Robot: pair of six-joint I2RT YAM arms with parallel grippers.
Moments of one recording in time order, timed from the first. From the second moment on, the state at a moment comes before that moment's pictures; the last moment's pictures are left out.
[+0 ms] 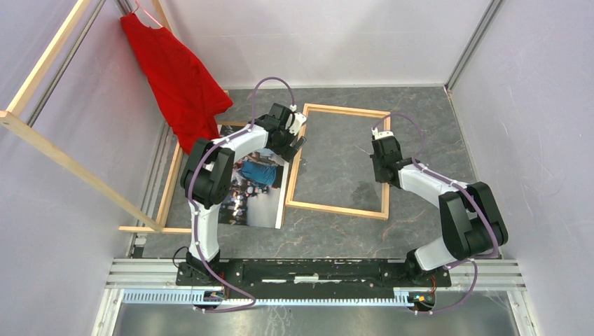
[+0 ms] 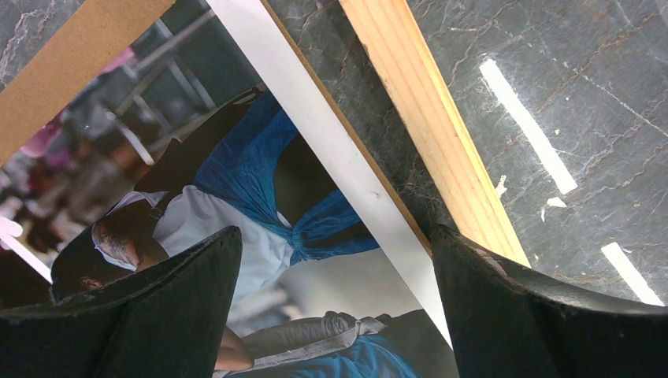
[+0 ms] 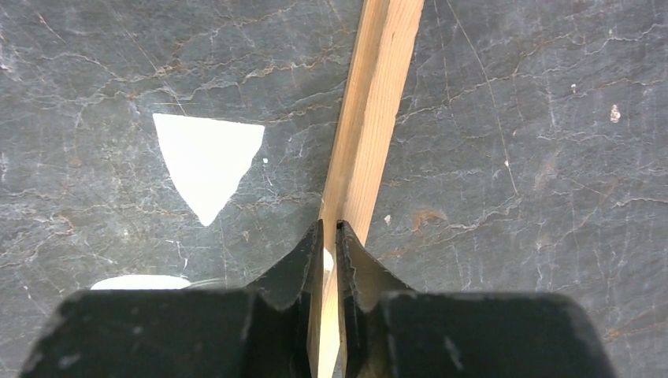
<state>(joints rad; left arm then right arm) -0.47 2.07 1.48 -0.43 0.02 0.24 0.32 1.50 0.77 -0.24 0.30 0.10</state>
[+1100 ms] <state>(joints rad) -0.49 2.07 1.47 -0.41 0.04 0.24 0.24 1.42 0.88 -0.33 -0.08 0.25</state>
